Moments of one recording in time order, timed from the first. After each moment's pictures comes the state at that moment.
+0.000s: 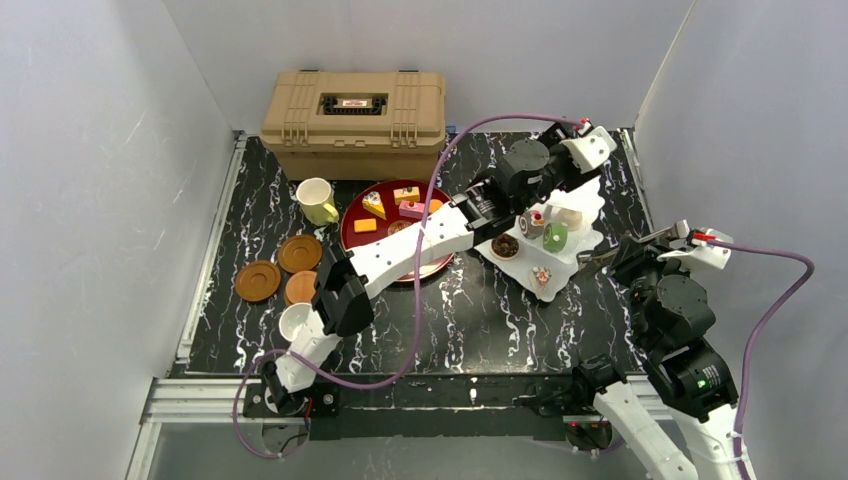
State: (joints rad) left arm -1.08 2.19 2.23 0.05 -0.20 0.44; right arm 0.43 0.33 0.85 -0.60 0.64 0.39
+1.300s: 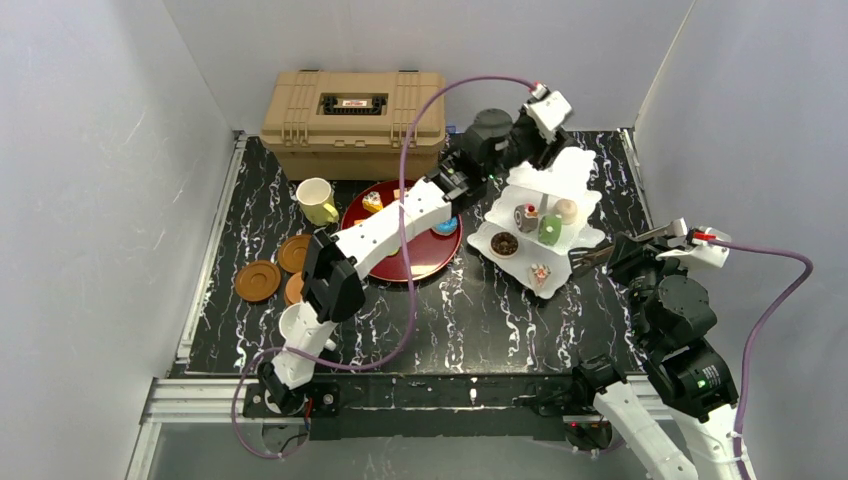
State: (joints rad) left arm -0.94 2.18 2.21 0.05 0.07 0.22; right arm 0.43 0.33 0.85 -0.58 0.59 0.42
